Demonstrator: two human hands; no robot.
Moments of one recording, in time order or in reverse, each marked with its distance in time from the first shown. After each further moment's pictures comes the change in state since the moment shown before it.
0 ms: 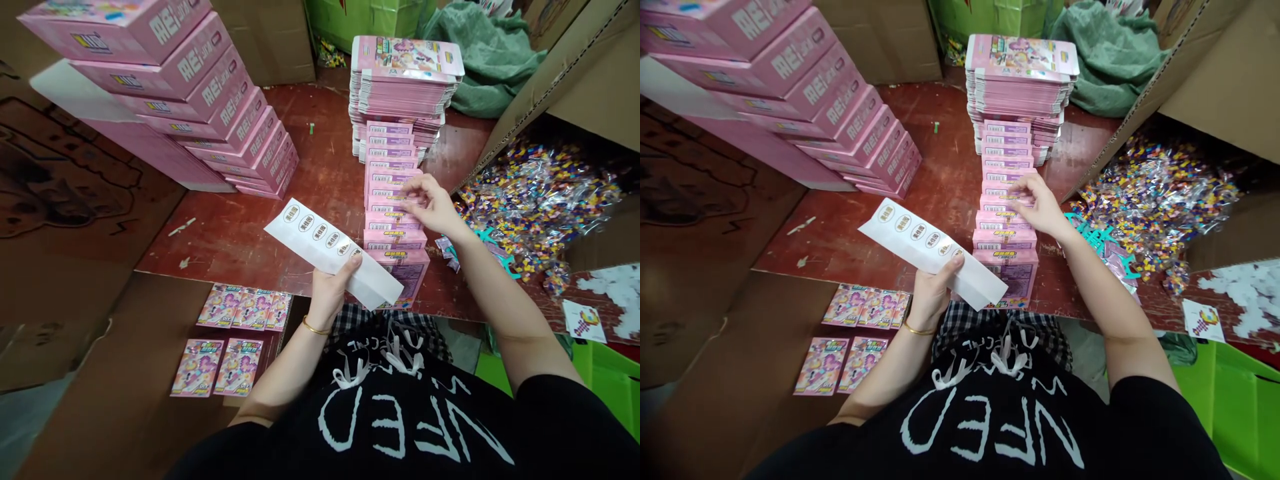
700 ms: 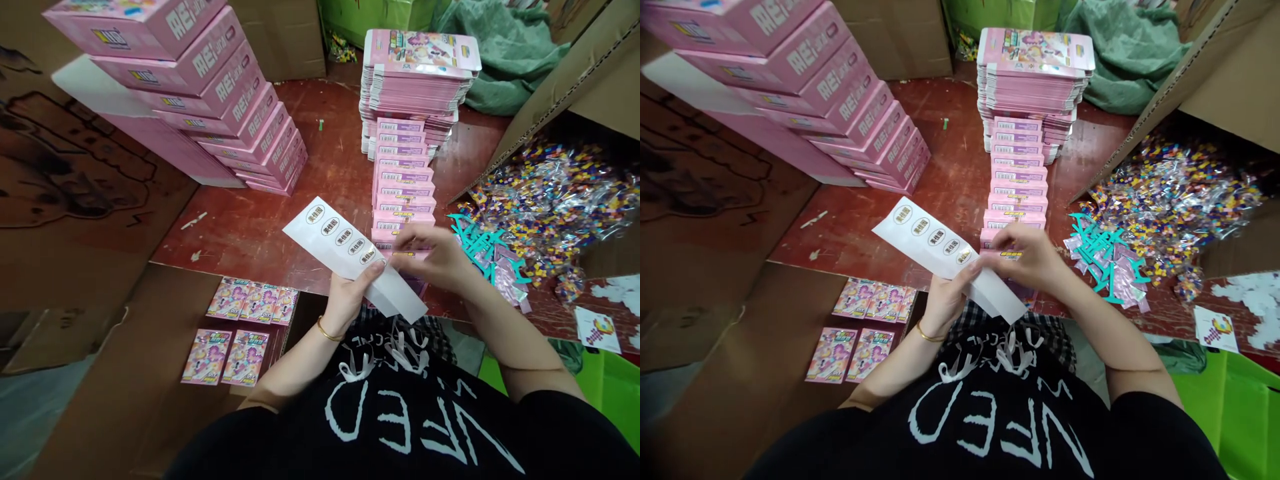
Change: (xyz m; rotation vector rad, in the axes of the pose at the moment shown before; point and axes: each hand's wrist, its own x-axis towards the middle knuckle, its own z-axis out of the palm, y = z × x) left_hand -0.019 0.002 0.012 -0.023 -0.113 0.015; right_hand -0.050 -0.099 0.019 0.162 -0.112 0.090
